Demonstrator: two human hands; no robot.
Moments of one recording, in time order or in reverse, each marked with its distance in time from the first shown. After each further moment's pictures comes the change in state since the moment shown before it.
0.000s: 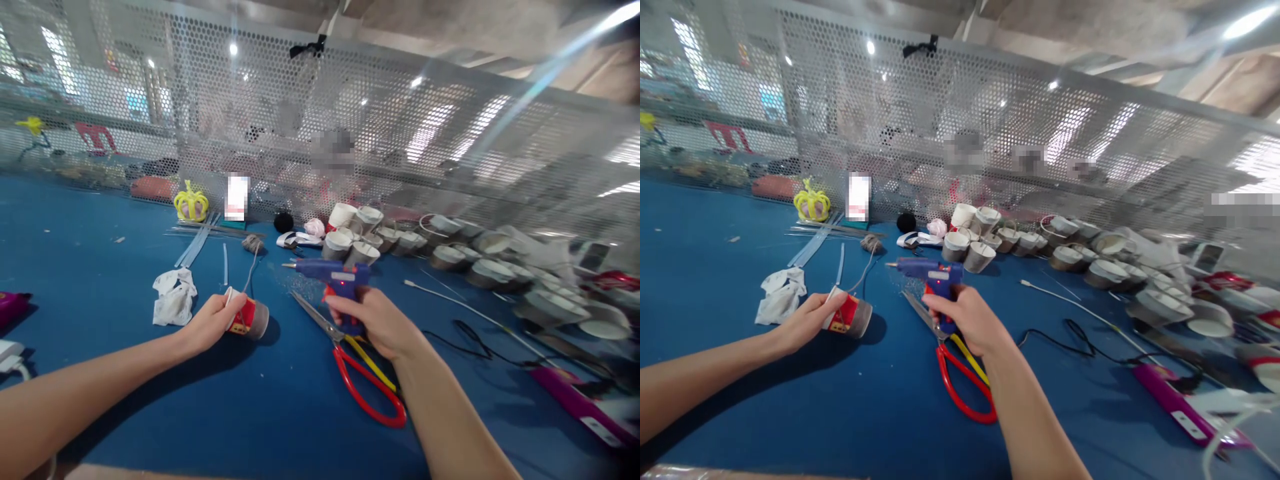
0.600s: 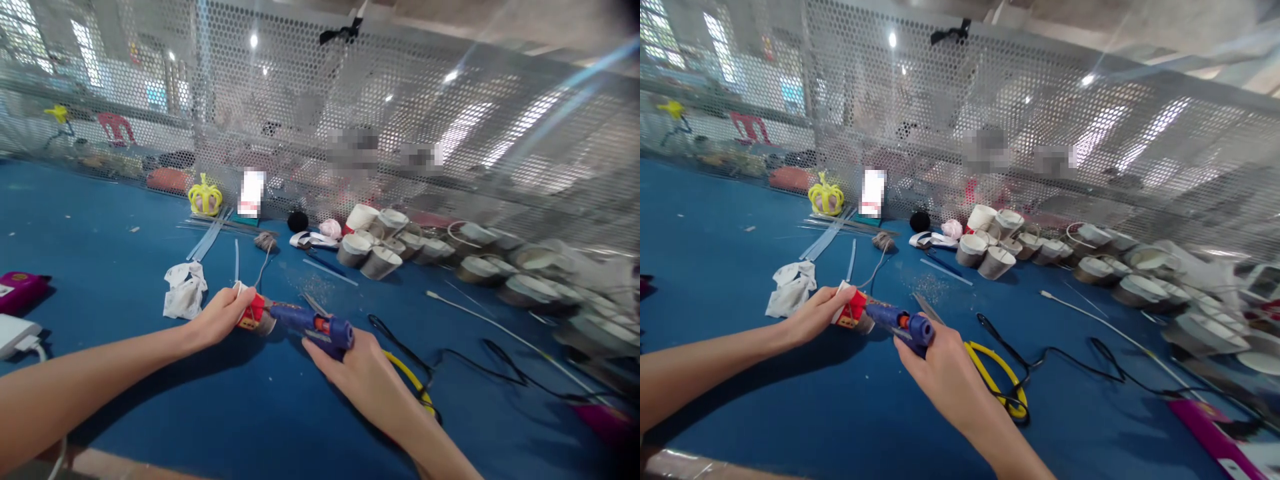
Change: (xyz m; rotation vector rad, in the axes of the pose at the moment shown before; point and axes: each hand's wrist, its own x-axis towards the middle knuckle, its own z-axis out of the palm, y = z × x) left_hand 0.006 -0.001 -0.004 0.174 0.048 -0.005; right_hand -0.034 -0.008 0.048 -0.497 0.067 -0.159
